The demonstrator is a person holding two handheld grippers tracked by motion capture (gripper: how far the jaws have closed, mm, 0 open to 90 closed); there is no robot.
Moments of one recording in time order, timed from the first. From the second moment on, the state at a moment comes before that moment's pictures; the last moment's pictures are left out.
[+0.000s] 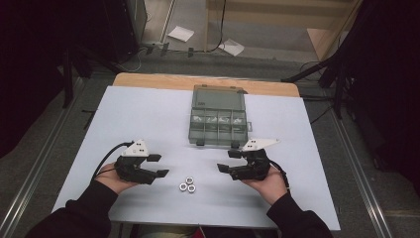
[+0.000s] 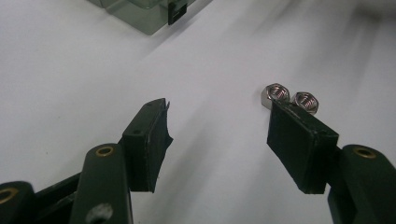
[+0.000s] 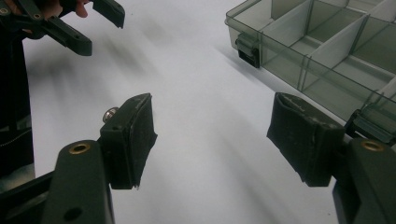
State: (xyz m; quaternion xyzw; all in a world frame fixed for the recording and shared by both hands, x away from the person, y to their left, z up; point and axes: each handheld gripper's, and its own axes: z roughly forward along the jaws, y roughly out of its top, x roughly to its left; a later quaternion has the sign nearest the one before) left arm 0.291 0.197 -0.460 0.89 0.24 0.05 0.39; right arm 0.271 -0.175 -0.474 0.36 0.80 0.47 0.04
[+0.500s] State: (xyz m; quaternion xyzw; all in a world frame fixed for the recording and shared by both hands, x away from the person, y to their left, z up) left arm 0.288 0.205 -0.463 0.88 0.25 0.05 0.40; right arm 0.269 -0.161 -0.477 0.35 0.81 0.46 0.04
